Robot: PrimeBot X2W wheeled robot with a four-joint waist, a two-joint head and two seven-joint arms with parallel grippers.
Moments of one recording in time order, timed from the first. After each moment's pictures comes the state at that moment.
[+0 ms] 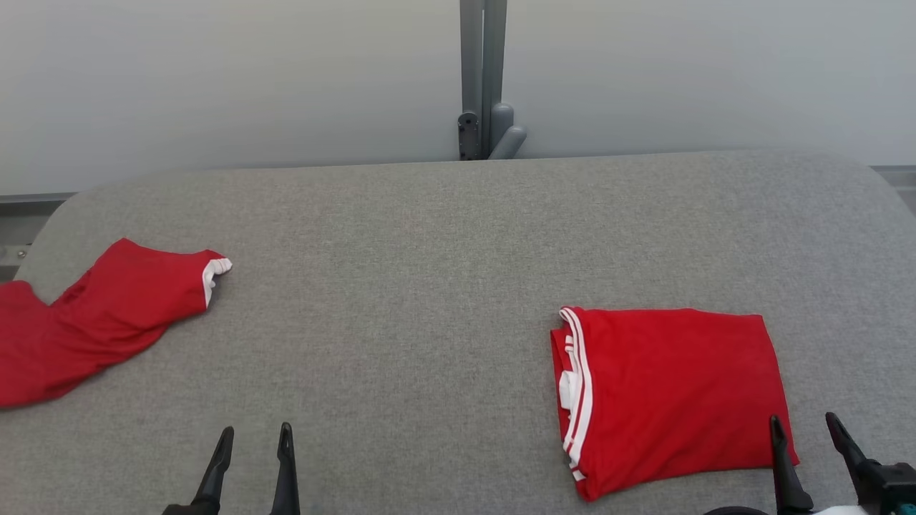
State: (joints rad) left arm 0.20 0.05 -0.08 0.10 -0.18 -0.04 -0.26; right arm 0.19 -0.09 -0.17 0.17 0.06 0.13 -0.26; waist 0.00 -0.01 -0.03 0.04
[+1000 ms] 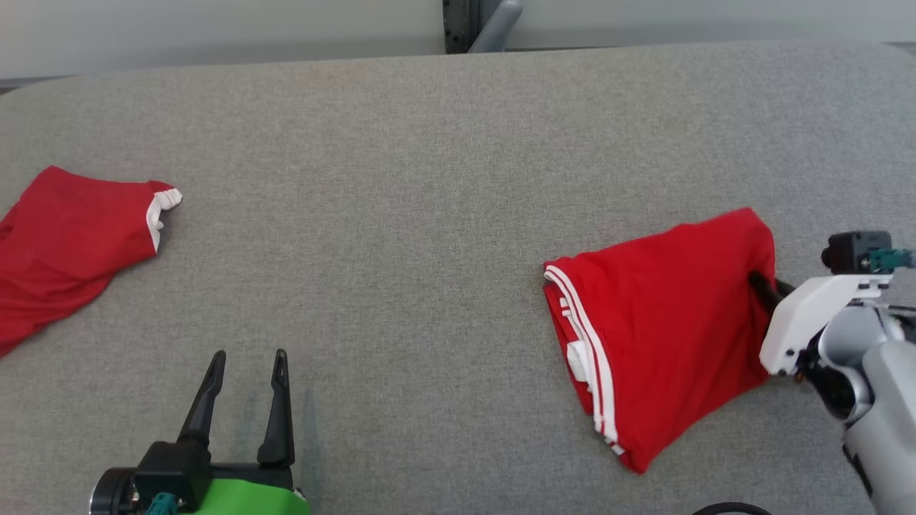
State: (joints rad) left arm 0.07 0.05 -0.06 0.07 -0.16 -0.07 -0.26; right arm -0.38 -0.32 0.10 0.54 0.50 0.13 0.26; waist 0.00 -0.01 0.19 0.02
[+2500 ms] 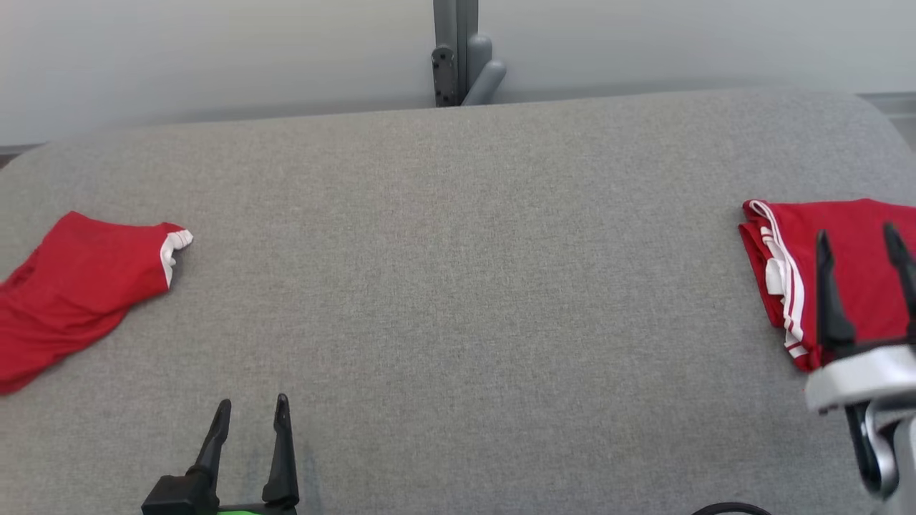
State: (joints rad) left arm 0.12 0.05 -0.07 0.14 -0.22 -0.03 -0.26; right arm -0.21 -0.23 -0.17 0.21 0.07 0.13 -0.26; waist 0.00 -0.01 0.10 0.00
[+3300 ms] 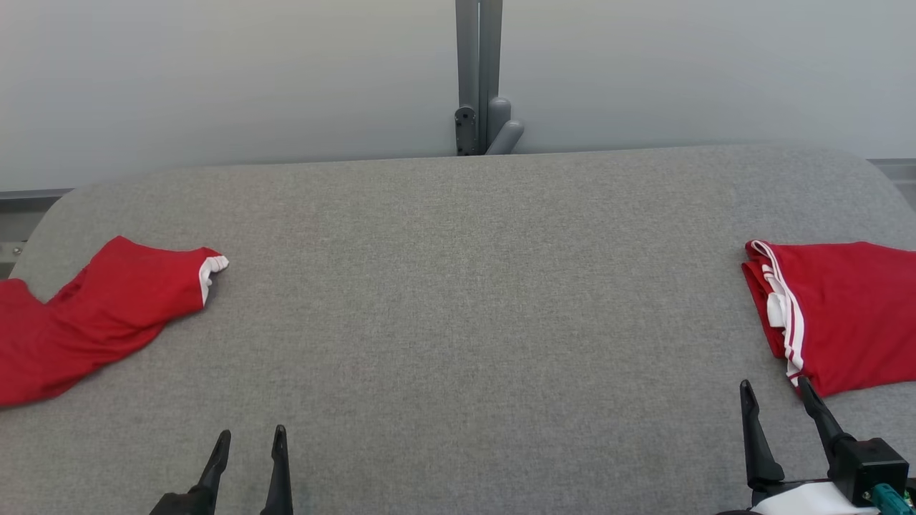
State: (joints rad) left arm 0.13 0.05 -0.04 0.24 -0.20 -0.08 -0.26; right arm 0.15 -0.05 -0.12 0.11 0.03 0.13 -0.26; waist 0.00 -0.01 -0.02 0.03
